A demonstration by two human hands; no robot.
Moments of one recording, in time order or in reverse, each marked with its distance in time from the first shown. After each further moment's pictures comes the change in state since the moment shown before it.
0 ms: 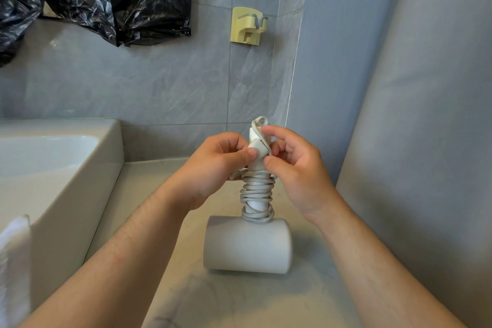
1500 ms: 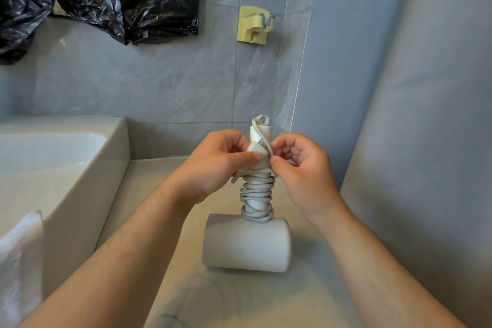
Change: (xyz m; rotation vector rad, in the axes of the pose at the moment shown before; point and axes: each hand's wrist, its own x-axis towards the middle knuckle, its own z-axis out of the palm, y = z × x) left_hand -0.001 0.005 -0.006 0.124 0.050 0.035; right_hand -0.001 0.007 0.007 -0.044 0.135 -0.055
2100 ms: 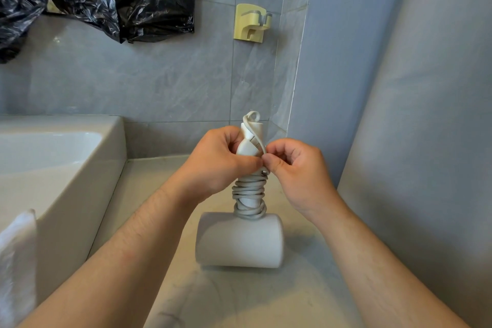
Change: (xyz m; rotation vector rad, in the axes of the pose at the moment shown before) left_hand 0.003 -0.003 0.007 0.108 0.080 0.024; right_hand 0.002 0.003 -0.005 -0.124 -0.097 0.021
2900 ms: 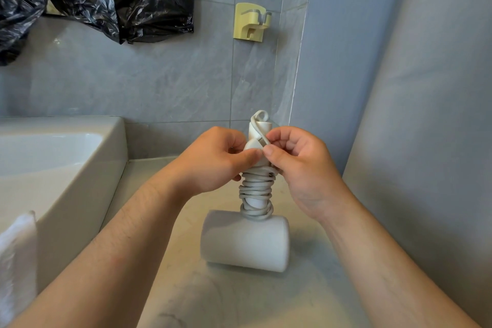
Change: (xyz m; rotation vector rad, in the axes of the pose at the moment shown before) left_hand 0.001 0.010 -0.015 0.234 -0.143 0.066; right_hand 0.002 -0.015 -0.001 0.287 -0.041 0.087
